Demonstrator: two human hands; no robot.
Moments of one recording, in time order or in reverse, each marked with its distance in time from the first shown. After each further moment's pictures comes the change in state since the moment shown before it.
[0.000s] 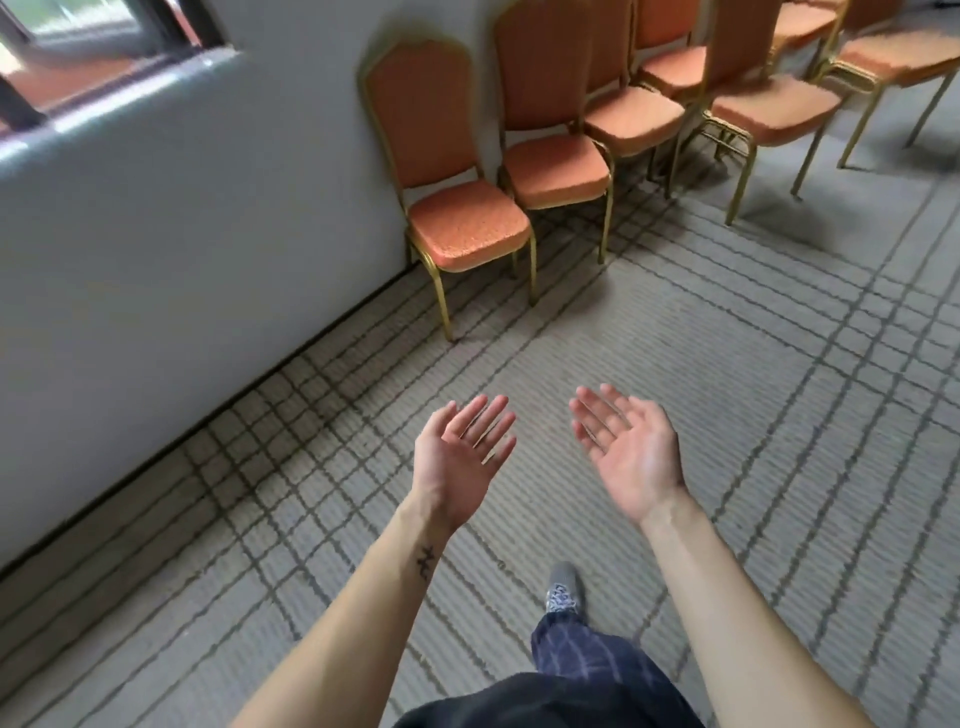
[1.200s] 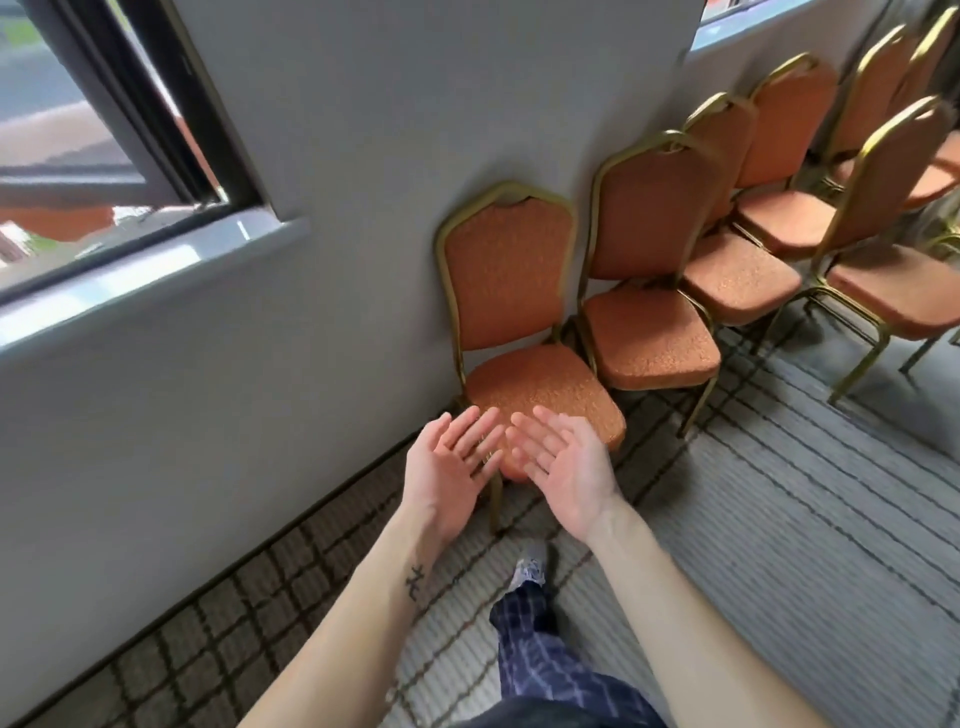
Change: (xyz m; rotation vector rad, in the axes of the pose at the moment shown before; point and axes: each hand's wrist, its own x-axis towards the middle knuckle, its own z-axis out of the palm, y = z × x) left_hand 0.499 0.526 0.102 -0.009 -0.088 0.131; right_hand 0.555 -0.016 0.516 -0.262 -0.156 0.078
